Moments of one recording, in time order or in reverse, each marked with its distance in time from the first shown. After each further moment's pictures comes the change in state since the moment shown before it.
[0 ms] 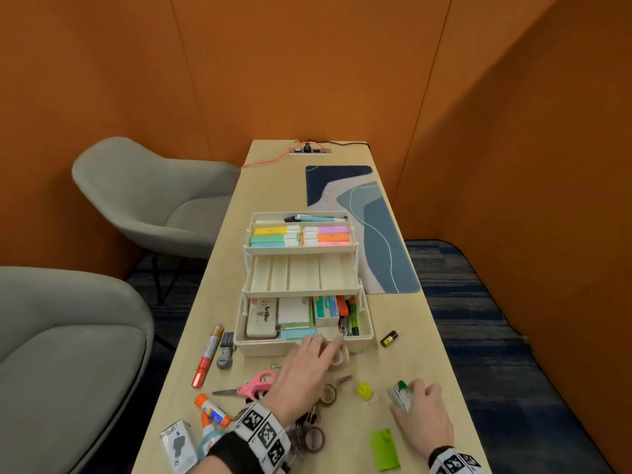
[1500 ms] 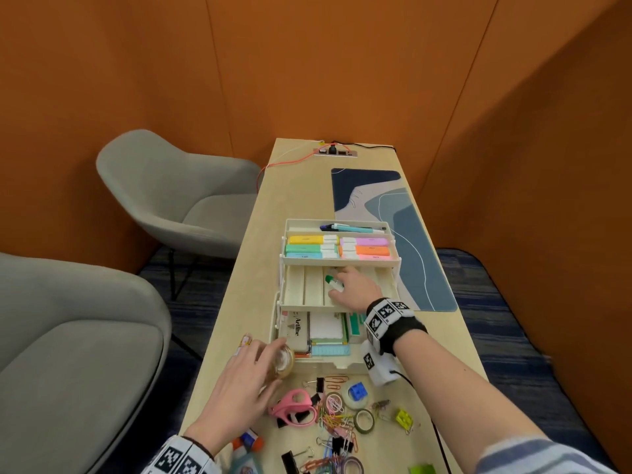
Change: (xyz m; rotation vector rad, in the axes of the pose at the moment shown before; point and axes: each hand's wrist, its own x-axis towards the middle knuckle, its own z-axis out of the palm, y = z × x) left_hand -0.067 -0.126 -0.043 -0.189 0.064 -0.225; right_hand 0.117 -0.257 -0.051 -0.195 -0.031 -0.607
